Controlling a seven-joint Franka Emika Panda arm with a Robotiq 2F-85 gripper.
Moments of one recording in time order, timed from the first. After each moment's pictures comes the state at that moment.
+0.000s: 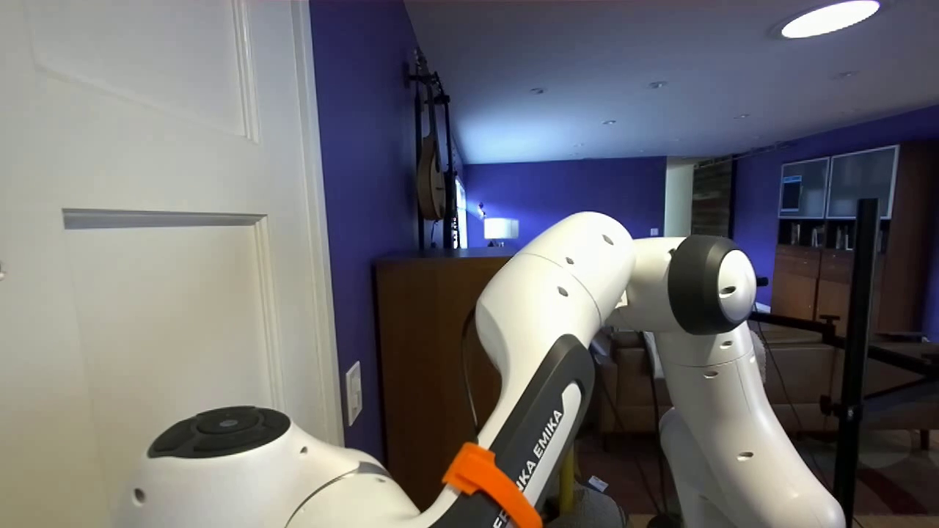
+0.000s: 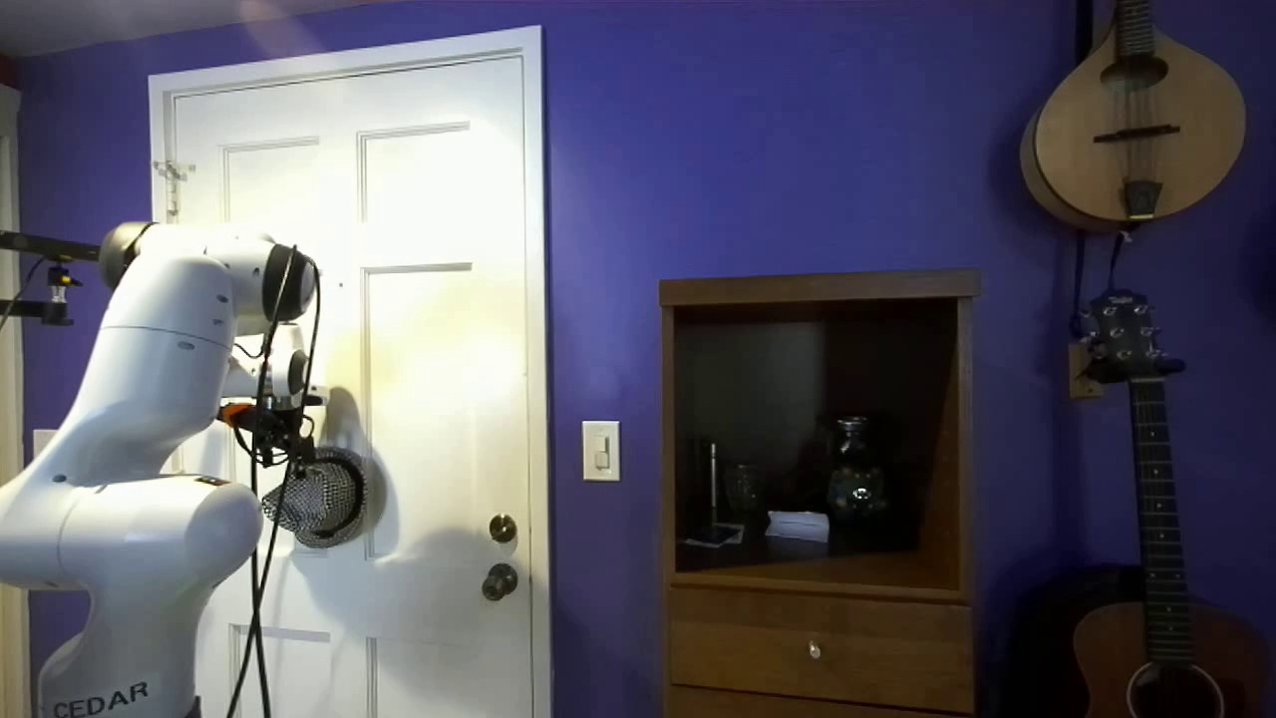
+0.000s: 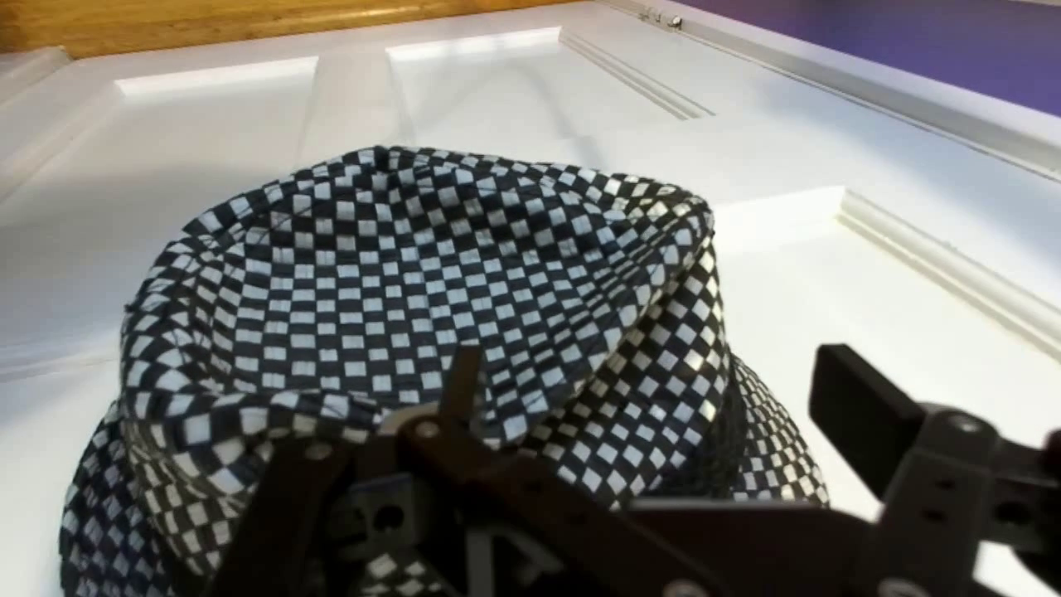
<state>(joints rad) 0.55 0.29 0.44 -1.86 -0.13 2.46 0.75</state>
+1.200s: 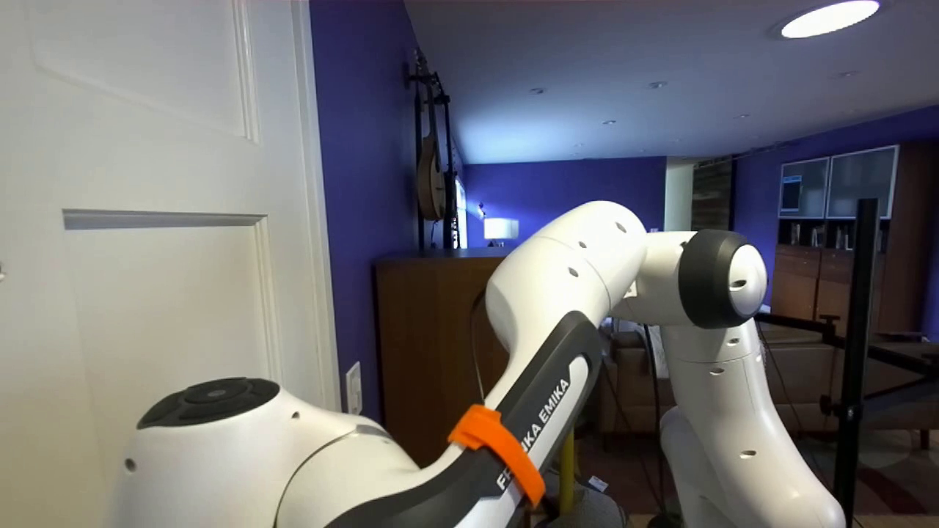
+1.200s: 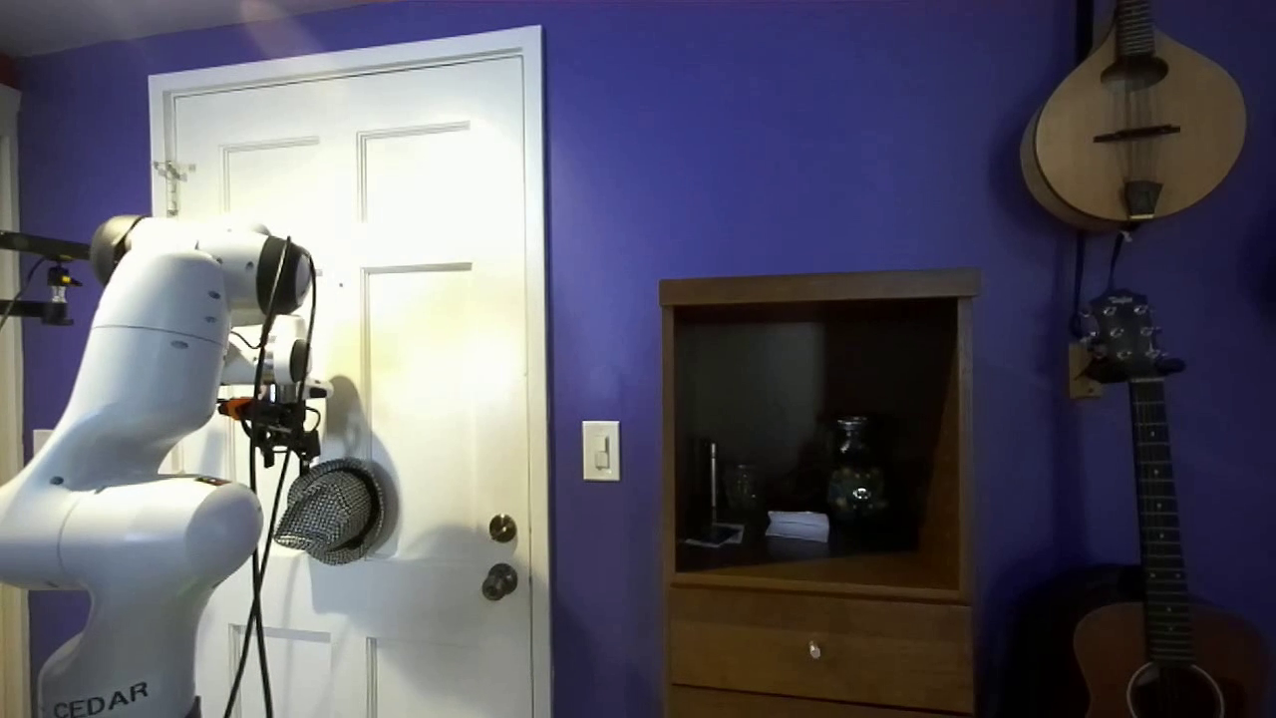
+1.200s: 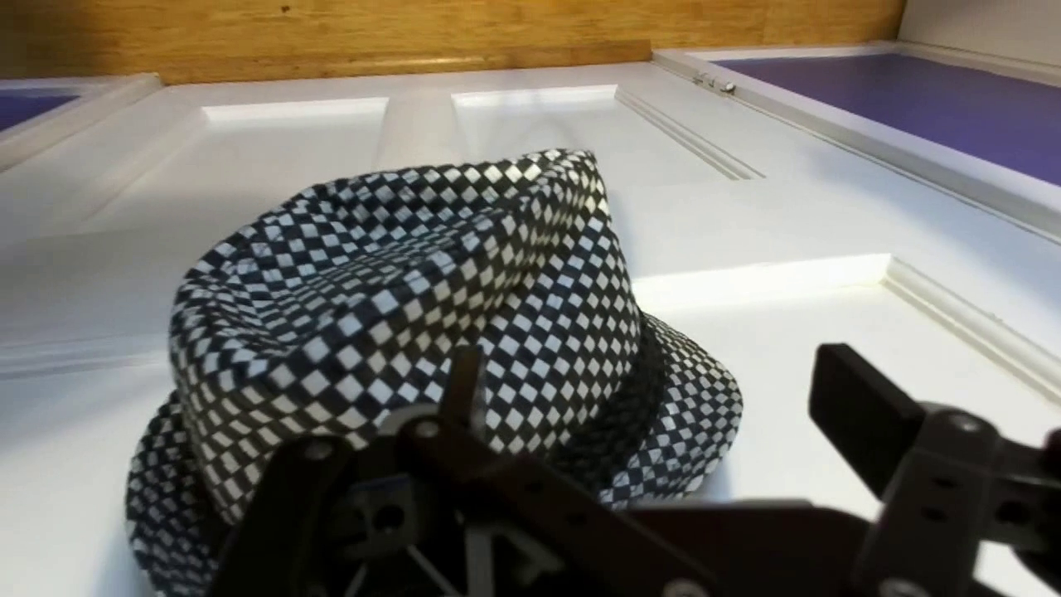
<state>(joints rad) 0.55 0.24 0.42 -1.85 -0.10 2.30 0.66</state>
